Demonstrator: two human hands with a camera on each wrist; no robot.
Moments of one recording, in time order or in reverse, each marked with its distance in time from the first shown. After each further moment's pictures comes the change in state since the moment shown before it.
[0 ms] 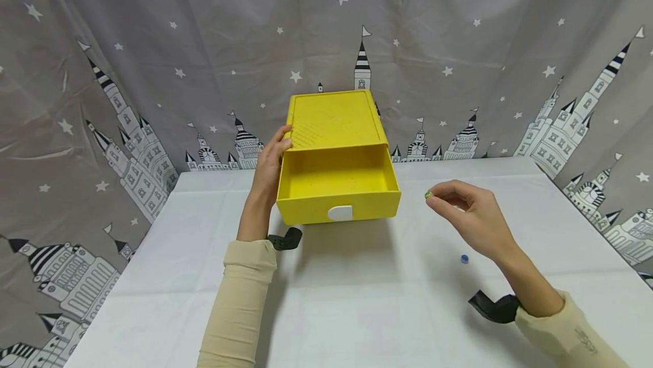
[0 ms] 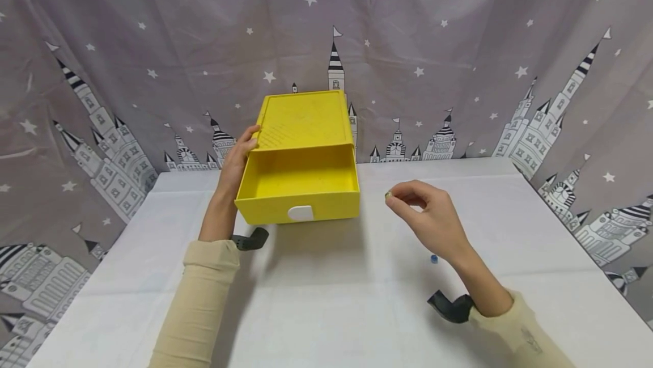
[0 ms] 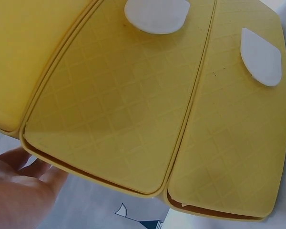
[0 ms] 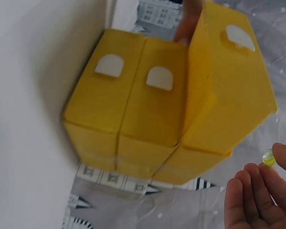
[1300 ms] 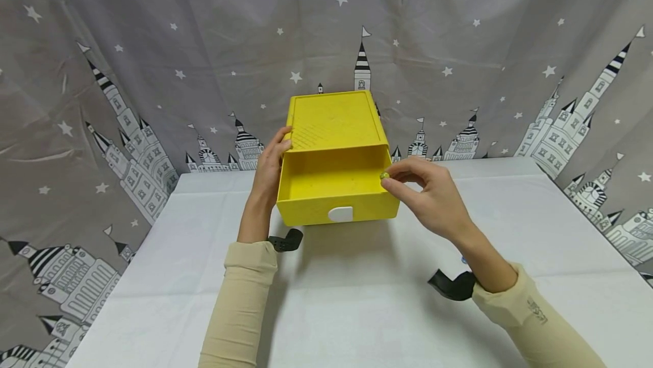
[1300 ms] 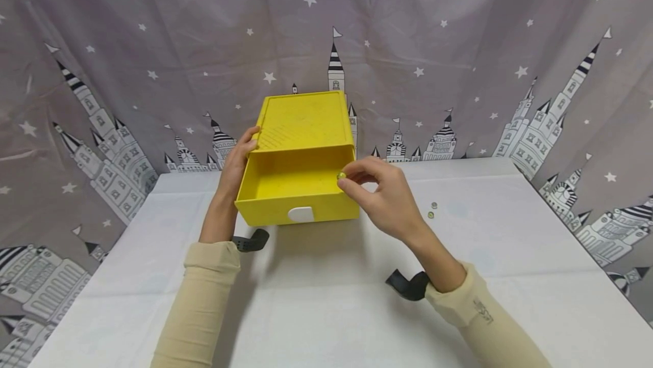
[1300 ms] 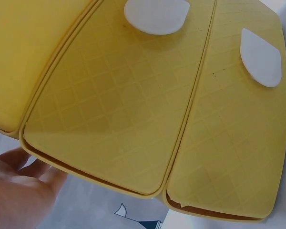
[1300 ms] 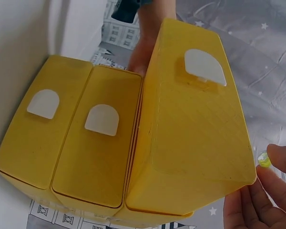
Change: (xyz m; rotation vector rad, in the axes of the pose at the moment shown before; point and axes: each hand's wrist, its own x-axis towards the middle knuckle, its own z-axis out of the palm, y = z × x) left_hand 0.001 -0.003 0.000 -0.018 -0.004 0.001; right_hand 0.039 -0.048 0.037 0.143 -0.036 -0.142
